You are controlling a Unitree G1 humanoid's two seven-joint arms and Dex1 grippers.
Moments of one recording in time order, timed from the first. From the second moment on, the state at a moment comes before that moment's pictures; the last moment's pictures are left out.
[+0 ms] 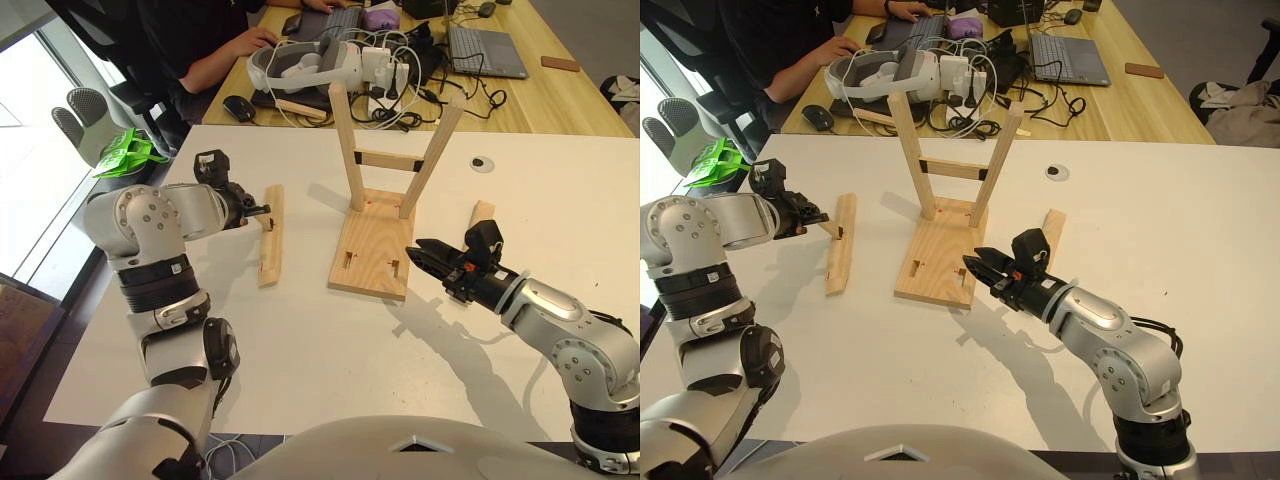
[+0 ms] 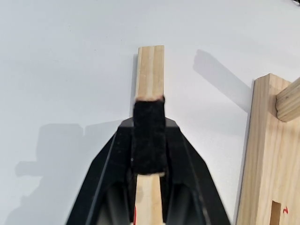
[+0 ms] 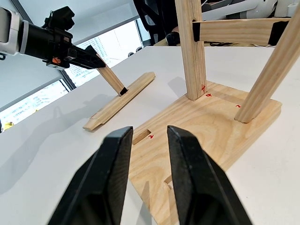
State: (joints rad) left arm -0.64 0.34 0.38 -0.04 -0.61 1.58 0.31; right arm 0.04 -0.44 0.03 -0.62 0.73 0.83 0.36
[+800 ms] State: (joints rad) left arm -0.82 0.79 -0.41 -0.04 -0.68 1.47 -0.42; right arm 0.04 -0.45 0.05 -0.61 0.71 0.83 0.38
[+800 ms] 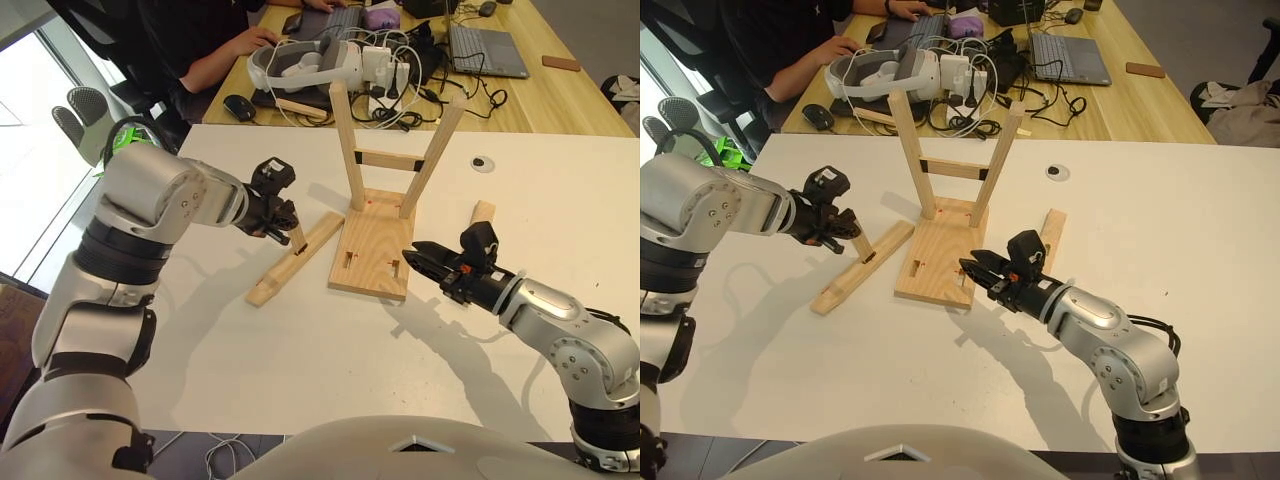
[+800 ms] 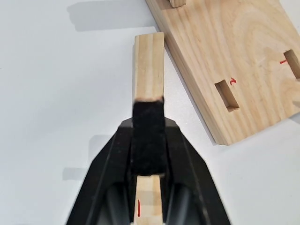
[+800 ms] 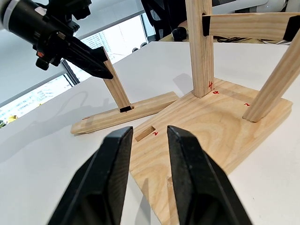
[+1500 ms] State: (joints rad) left arm -0.65 0.81 -0.04 -0.15 -0.74 1.61 -0.50; right arm 0.08 -0.45 0.02 -0.63 0.71 0.83 0.37
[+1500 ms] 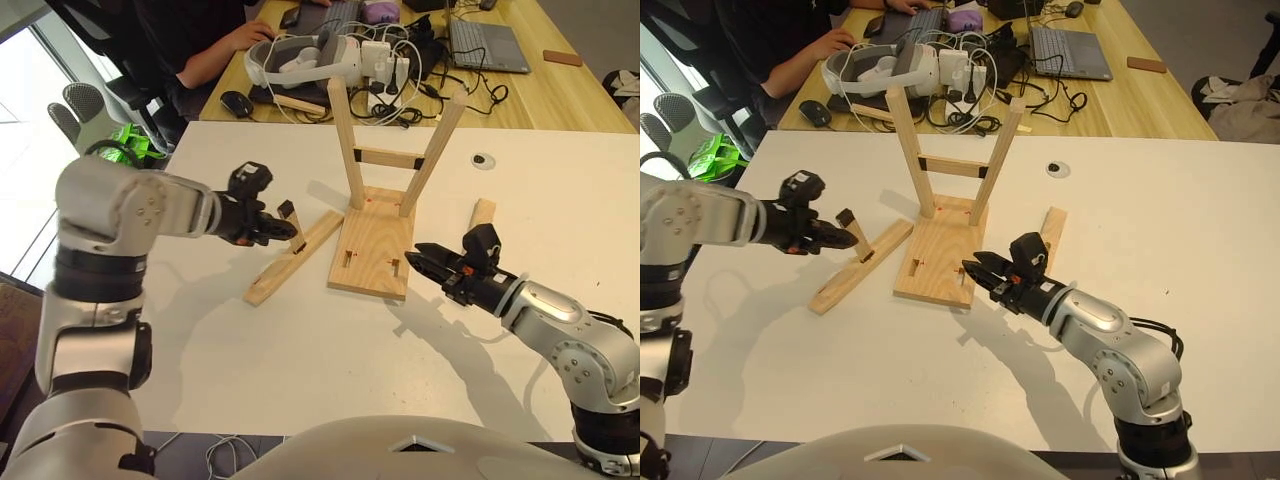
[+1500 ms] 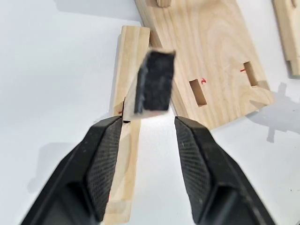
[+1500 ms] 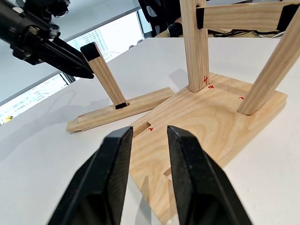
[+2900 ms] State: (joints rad) left arm -0.42 0.29 0.02 -0.06 -0.36 0.41 -0.43; right arm -0.21 -0.22 -0.02 -0.47 0.77 0.76 0.28
